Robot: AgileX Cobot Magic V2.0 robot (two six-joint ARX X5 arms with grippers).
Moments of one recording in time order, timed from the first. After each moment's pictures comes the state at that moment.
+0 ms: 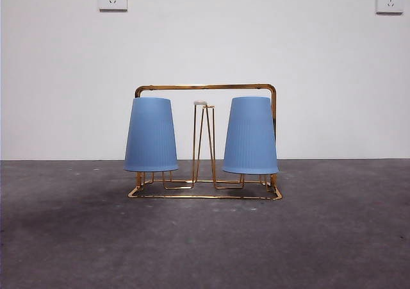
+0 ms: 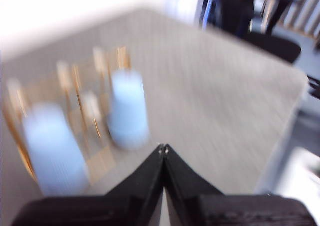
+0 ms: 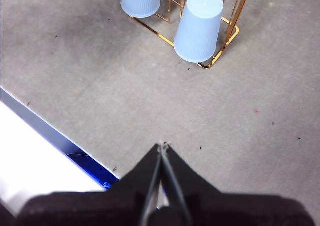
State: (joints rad) left arm -0.60 0.77 1.05 -0.60 0.26 0.03; right arm 0.80 0.93 1.45 -1.36 0.11 0.09
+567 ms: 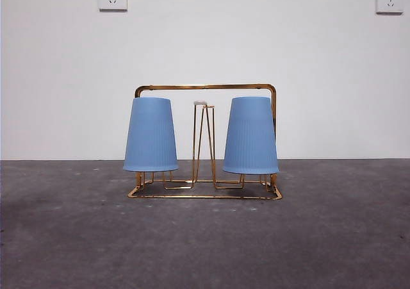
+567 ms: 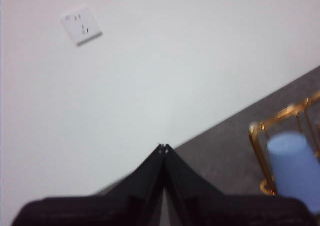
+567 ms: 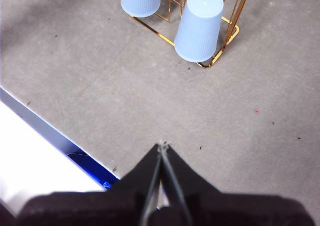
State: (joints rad) left arm -0.01 0.31 0.53 -0.12 0.19 0.41; right arm 0.80 0.93 1.45 -1.36 0.11 0.09
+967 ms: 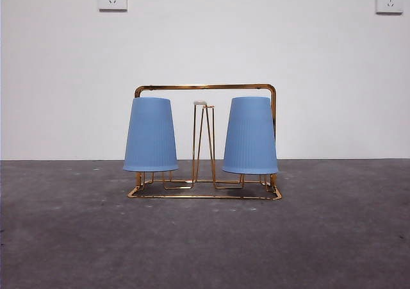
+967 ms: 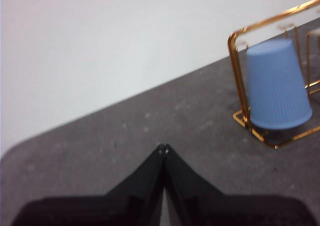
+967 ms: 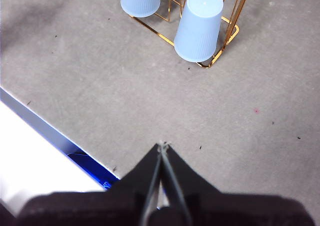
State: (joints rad) left arm 0.00 0.08 0.07 -0.02 0.15 0.30; right arm 0.80 0.93 1.45 -1.36 0.11 0.09
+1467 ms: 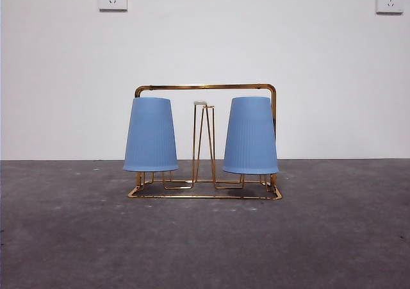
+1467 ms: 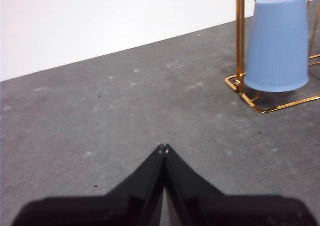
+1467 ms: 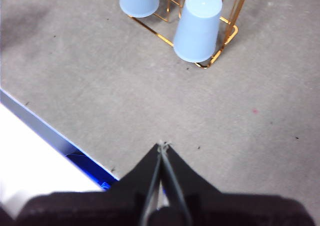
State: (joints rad) left arm 0.01 0.01 0.02 -0.17 0.13 0.18; right arm 0.80 0.93 1.45 -1.36 0.12 0.09
